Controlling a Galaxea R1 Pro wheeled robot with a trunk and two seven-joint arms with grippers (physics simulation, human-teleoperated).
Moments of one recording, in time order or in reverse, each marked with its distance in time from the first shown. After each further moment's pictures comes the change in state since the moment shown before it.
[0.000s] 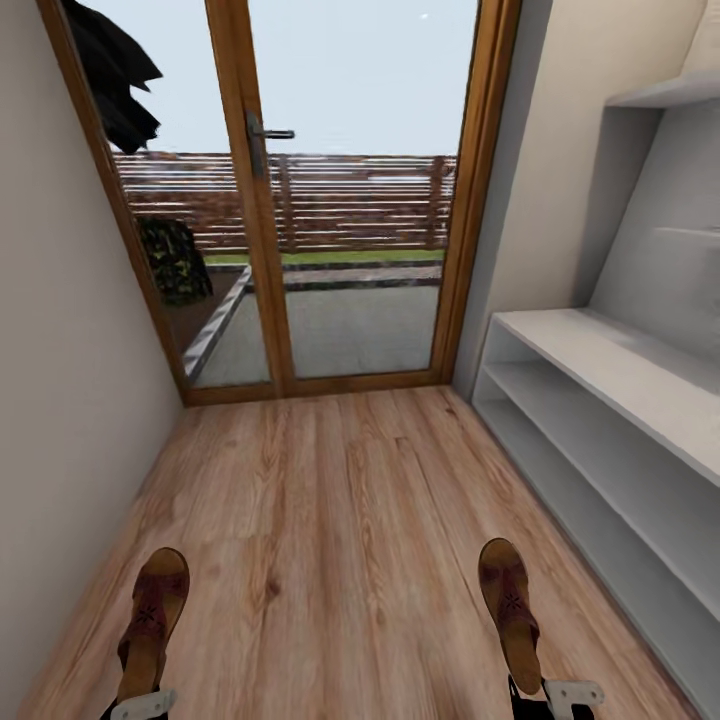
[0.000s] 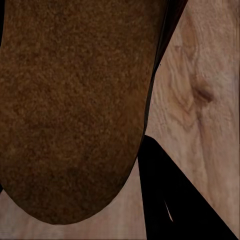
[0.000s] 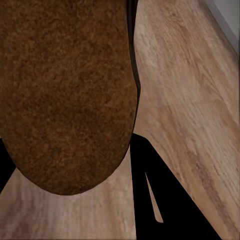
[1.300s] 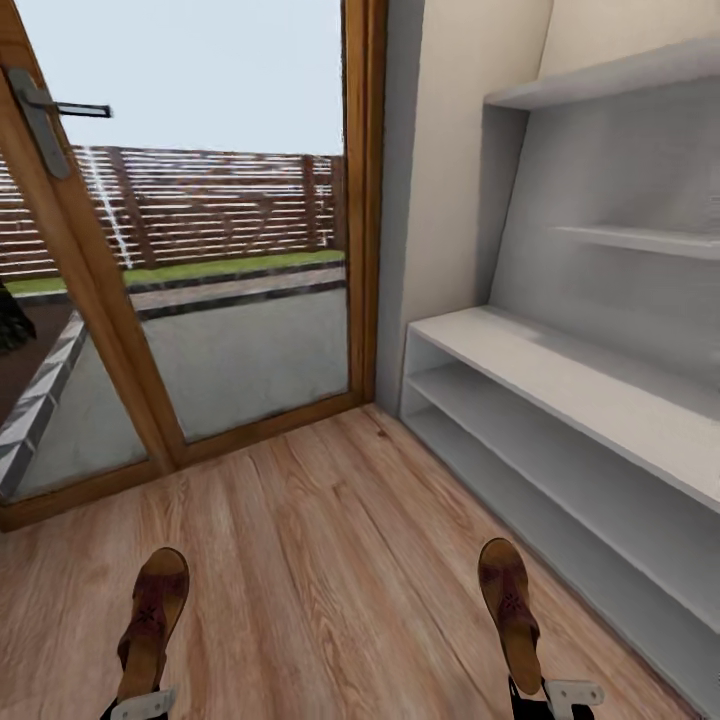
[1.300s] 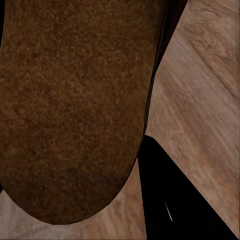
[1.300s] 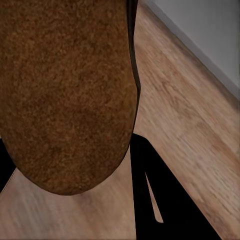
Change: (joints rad) left arm 0.000 0.000 0.000 0.000 0.000 0.000 0.000; right arm 0.000 0.000 0.000 0.000 0.000 0.000 0.000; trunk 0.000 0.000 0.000
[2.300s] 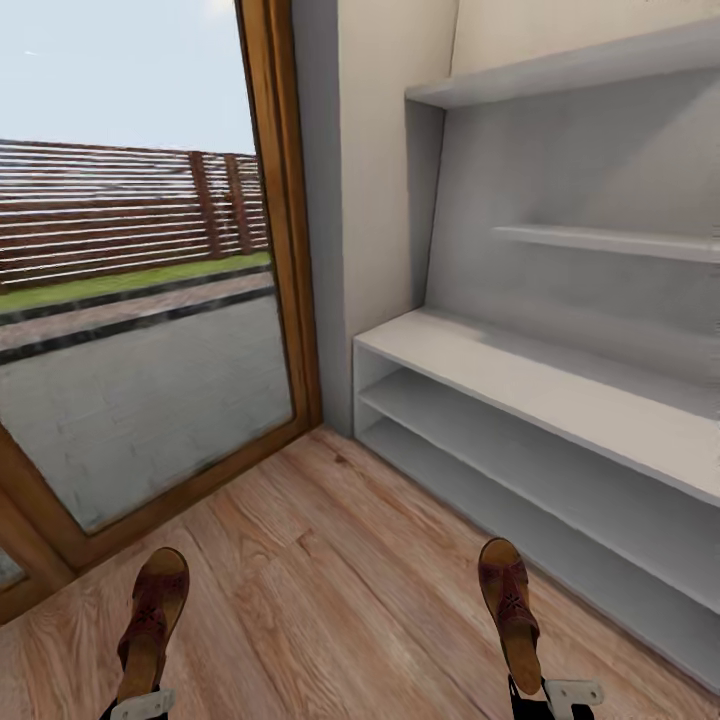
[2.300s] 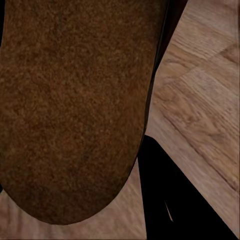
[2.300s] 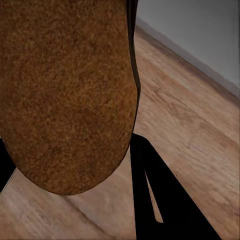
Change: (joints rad) left arm 0.000 0.000 0.000 0.000 0.000 -0.002 0.000; right arm 0.000 0.000 0.000 0.000 0.000 0.000 0.000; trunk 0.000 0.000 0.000
